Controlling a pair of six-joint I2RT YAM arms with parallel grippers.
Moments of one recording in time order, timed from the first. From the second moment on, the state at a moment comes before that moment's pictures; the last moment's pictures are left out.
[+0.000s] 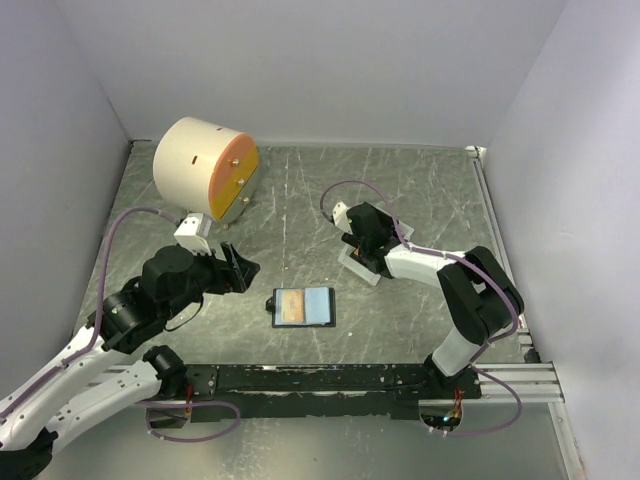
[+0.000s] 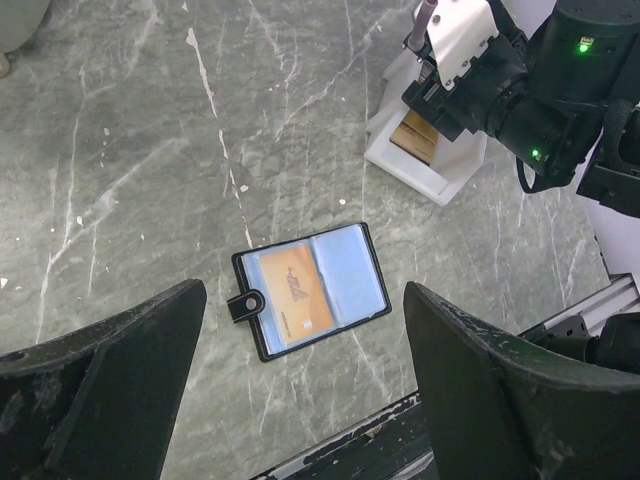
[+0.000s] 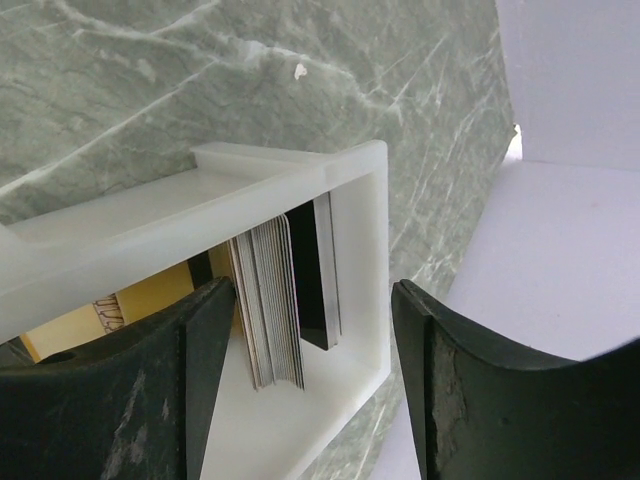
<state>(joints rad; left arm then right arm) -0.77 0.63 0.76 -0.53 -0.22 -0.61 0.57 1.65 0.82 0.14 0.56 -0.74</state>
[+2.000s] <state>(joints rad) -0.77 0.60 0.74 -0.53 -0.22 -0.63 0.56 1.71 0.82 0.23 0.60 -0.79</state>
